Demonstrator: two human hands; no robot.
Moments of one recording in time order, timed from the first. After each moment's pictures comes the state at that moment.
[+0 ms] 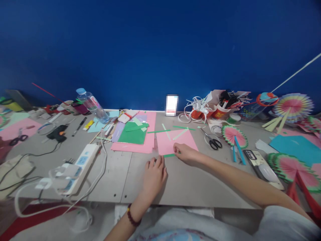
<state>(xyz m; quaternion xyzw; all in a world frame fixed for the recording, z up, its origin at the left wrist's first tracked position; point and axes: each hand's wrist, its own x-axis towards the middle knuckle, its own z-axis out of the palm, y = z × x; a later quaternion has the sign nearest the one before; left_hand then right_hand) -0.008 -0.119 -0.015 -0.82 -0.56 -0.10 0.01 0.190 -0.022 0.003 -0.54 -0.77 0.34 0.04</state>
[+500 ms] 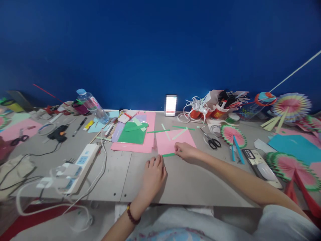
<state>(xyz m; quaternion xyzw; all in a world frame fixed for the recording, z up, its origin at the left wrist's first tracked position) -0.006 -0.119 -0.015 -0.82 -0.56 -0.12 0.01 0.197 -0.014 0.003 -0.55 -0.74 0.38 -0.01</state>
